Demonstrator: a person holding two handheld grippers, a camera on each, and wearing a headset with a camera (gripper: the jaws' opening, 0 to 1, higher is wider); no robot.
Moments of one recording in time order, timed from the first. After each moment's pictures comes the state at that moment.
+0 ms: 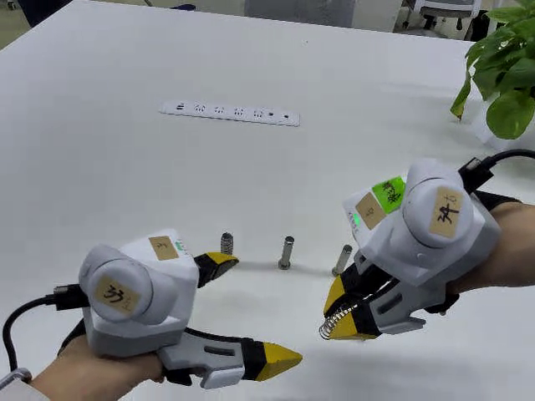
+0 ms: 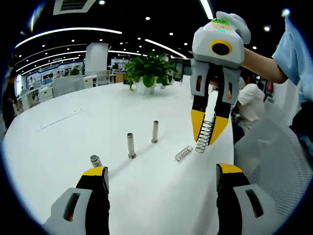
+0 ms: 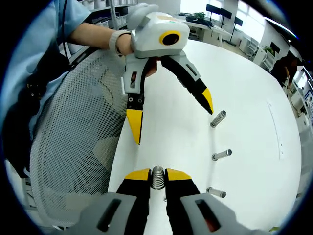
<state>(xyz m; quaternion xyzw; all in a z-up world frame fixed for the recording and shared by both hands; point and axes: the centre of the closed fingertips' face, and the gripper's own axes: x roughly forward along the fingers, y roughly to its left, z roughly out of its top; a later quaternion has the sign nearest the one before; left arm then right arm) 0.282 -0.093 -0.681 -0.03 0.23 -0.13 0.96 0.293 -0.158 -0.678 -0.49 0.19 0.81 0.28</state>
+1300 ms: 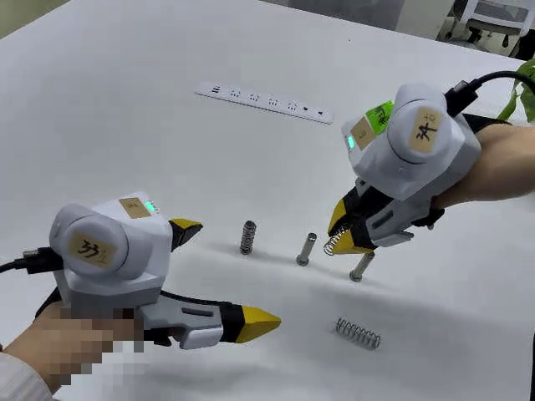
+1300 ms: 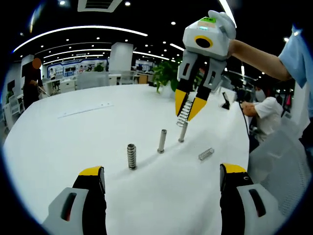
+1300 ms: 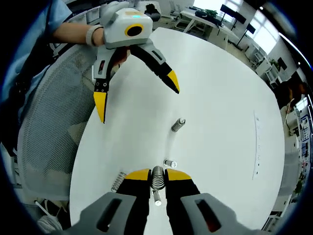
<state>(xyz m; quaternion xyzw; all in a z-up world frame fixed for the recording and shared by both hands) 0.265 -0.038 -0.687 -0.07 0.22 -0.03 0.97 0.345 -0.075 -0.661 -0.57 0.12 0.77 0.26</state>
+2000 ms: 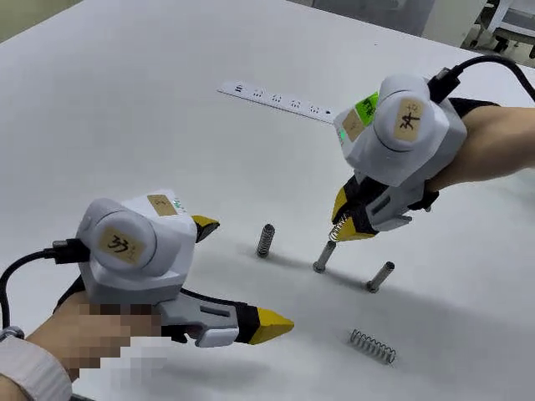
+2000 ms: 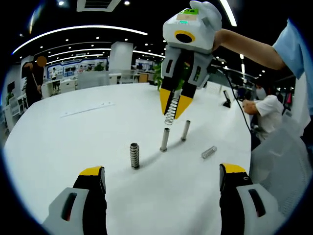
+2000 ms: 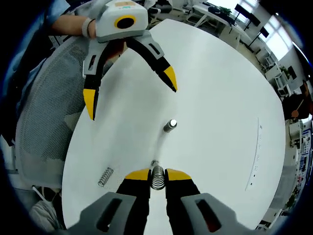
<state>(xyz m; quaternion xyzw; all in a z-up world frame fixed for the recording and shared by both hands) 0.265 -0.035 -0.691 -0.07 0.23 -0.03 0.97 0.349 -0.049 -0.670 -0.61 0.11 0.76 0.21</state>
